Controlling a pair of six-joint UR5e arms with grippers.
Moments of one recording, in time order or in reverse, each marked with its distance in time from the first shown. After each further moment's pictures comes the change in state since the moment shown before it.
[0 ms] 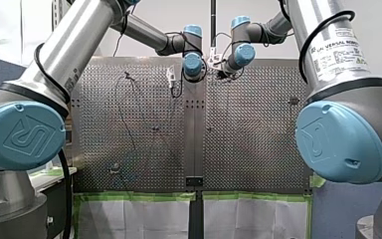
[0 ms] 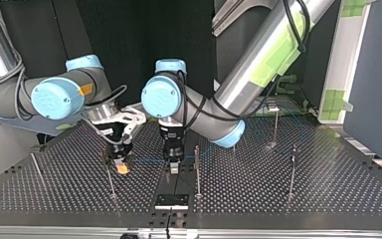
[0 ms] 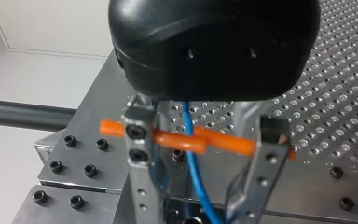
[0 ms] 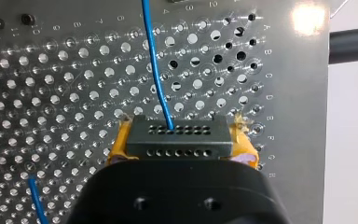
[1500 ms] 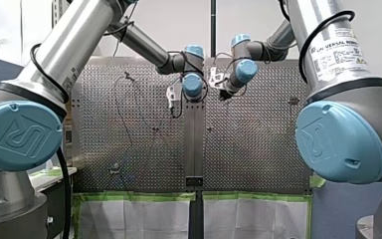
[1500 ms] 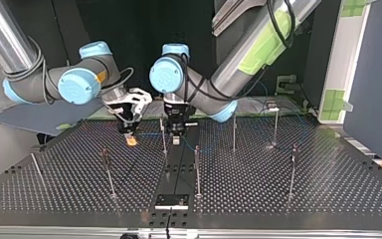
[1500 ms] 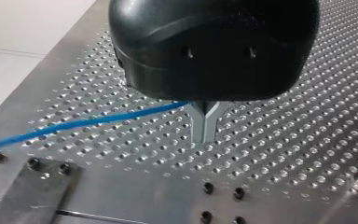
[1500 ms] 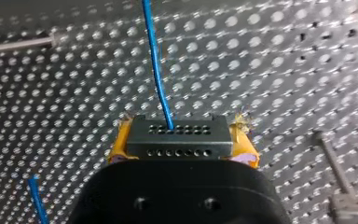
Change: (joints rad) left arm -0.029 -0.001 -0.238 0.179 0.002 -0.030; right arm 0.000 0.002 0.197 -0.036 0.023 -0.018
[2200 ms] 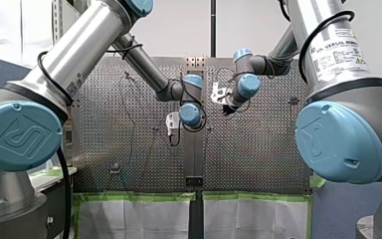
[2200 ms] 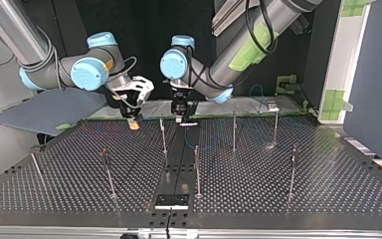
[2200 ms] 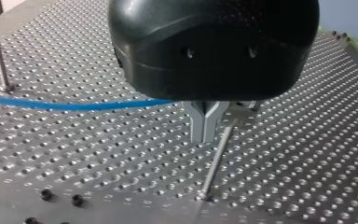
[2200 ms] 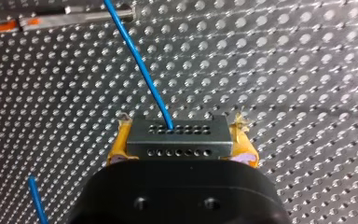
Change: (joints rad) left arm -0.008 -0.097 -0.180 0.179 0.057 -0.009; right arm -0.004 0.001 0.163 -0.107 0.027 -0.005
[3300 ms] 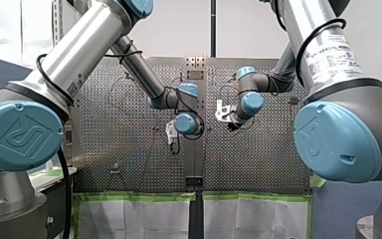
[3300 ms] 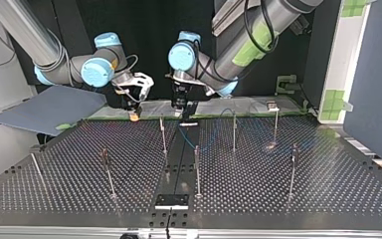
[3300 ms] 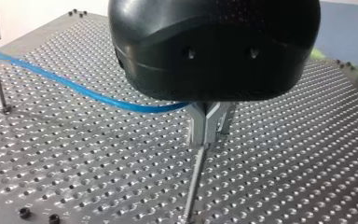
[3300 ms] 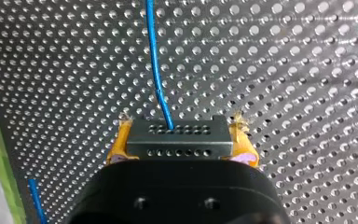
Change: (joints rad) left arm 0.013 -0.005 -0.088 0.147 0.099 -0.038; right arm -0.033 0.077 0.076 -0.112 0.011 -0.046
